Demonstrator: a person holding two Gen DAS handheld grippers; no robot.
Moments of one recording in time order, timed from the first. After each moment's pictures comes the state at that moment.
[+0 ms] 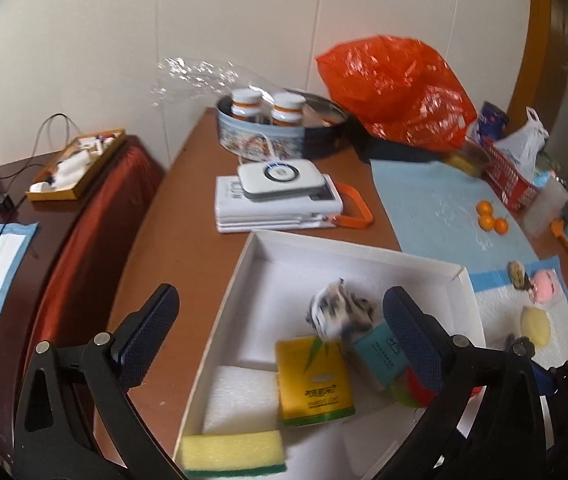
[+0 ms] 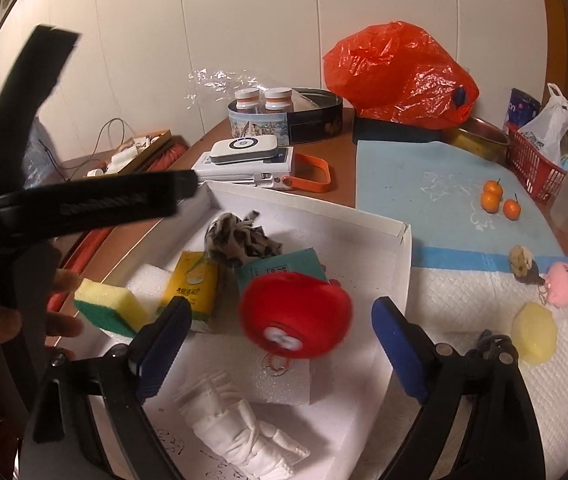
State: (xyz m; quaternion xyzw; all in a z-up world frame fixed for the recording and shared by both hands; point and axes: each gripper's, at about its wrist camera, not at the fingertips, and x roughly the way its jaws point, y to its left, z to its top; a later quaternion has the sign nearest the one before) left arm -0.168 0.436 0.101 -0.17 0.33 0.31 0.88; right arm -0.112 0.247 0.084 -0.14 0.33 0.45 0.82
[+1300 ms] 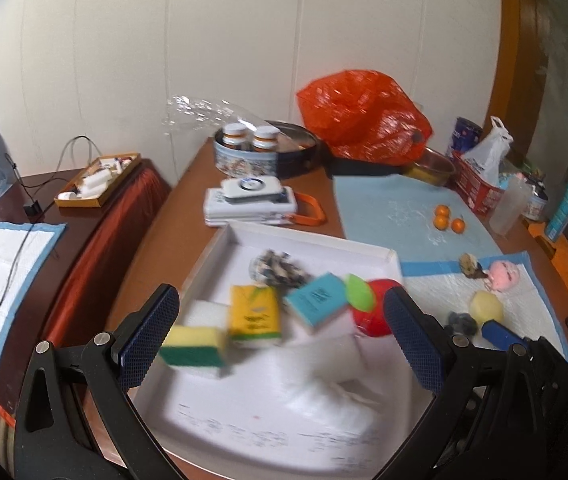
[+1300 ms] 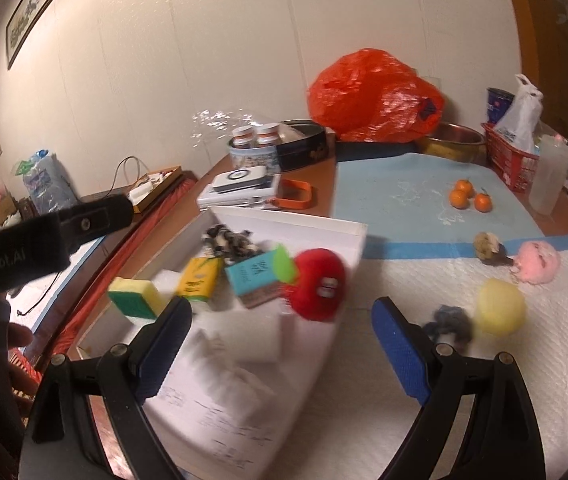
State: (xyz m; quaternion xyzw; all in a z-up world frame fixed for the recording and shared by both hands) left arm -0.200 0.309 0.145 -0.14 0.29 0.33 0.89; right arm -0.109 0.160 0.106 -0.07 0.30 0.47 0.83
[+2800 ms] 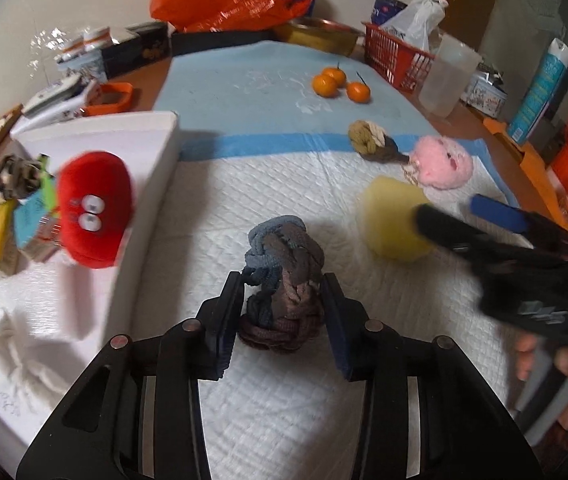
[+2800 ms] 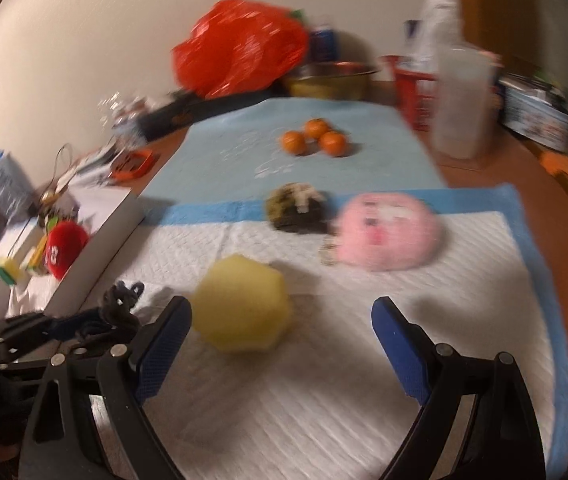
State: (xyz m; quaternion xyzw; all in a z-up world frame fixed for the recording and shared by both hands) left arm -0.028 0.194 0.026 -0.16 0.42 0.21 0.87; right arm 0.079 0.058 0.040 -0.11 0.37 0.43 0.82
